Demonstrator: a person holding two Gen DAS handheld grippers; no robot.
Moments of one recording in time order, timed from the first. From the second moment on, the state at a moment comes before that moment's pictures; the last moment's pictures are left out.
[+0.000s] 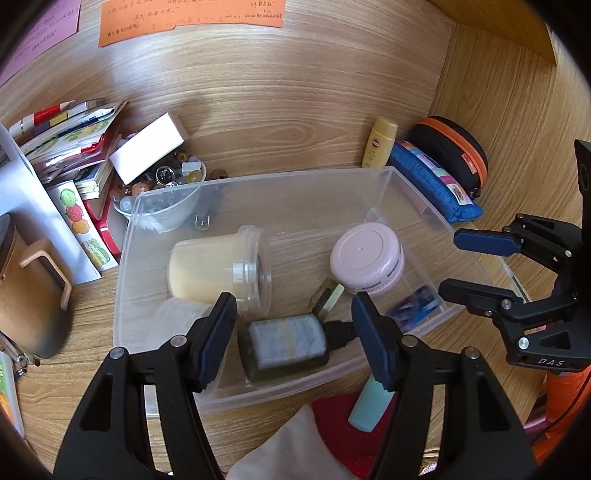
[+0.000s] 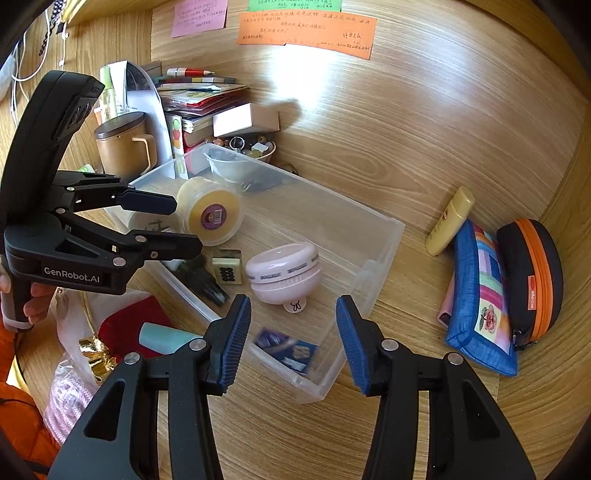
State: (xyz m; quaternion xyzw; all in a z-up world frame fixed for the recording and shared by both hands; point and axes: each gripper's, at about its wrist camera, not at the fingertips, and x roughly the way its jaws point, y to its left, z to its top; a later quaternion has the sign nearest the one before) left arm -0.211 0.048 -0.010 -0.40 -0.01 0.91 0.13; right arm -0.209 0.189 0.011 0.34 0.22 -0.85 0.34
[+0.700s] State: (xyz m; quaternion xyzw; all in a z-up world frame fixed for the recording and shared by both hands) left arm -0.173 0.024 0.020 -0.35 -0.01 0.93 0.07; right arm -0.188 0.192 0.024 0.32 0.20 -0.87 0.32
